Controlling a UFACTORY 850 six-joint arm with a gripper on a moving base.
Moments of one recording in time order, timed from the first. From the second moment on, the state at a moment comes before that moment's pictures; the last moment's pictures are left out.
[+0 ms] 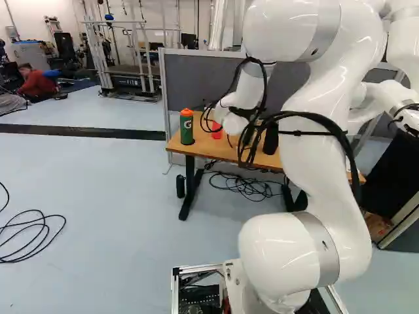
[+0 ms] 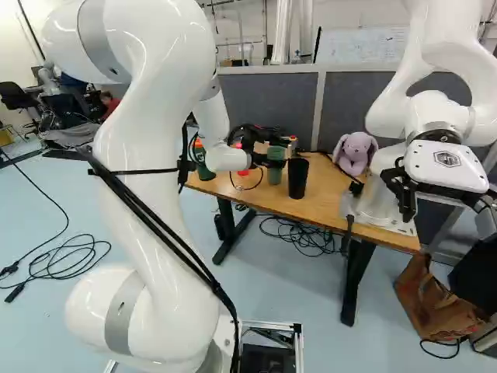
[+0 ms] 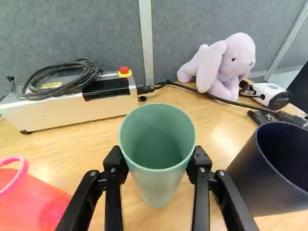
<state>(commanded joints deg) -1.2 -26.5 -48.6 45.0 50.0 -16.0</state>
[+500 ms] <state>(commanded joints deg) -1.2 -27.0 -48.7 45.0 50.0 -16.0</state>
